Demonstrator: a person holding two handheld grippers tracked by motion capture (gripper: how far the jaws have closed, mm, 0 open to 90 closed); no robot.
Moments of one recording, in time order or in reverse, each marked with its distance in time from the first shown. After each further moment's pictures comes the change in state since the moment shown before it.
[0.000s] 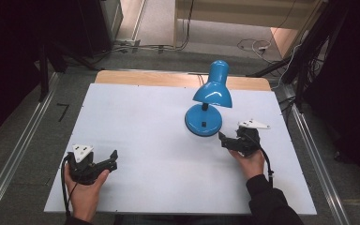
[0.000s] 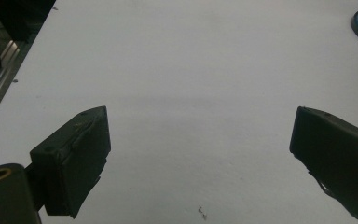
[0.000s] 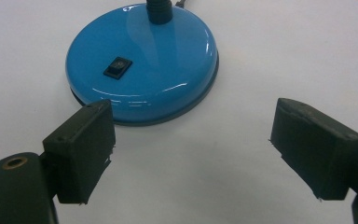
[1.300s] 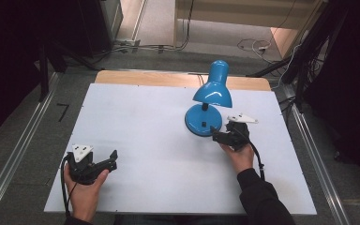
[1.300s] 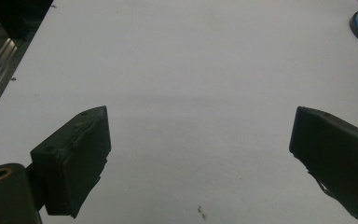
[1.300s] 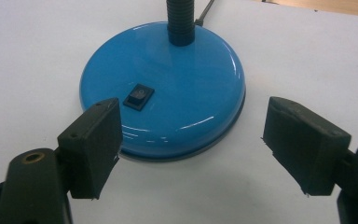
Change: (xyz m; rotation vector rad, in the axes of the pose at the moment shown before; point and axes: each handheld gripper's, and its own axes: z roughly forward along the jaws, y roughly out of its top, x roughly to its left) left arm 0.001 0.000 0.000 0.003 -0.007 -0.009; right arm 0.020 0.016 0.022 -0.017 0.001 -0.012
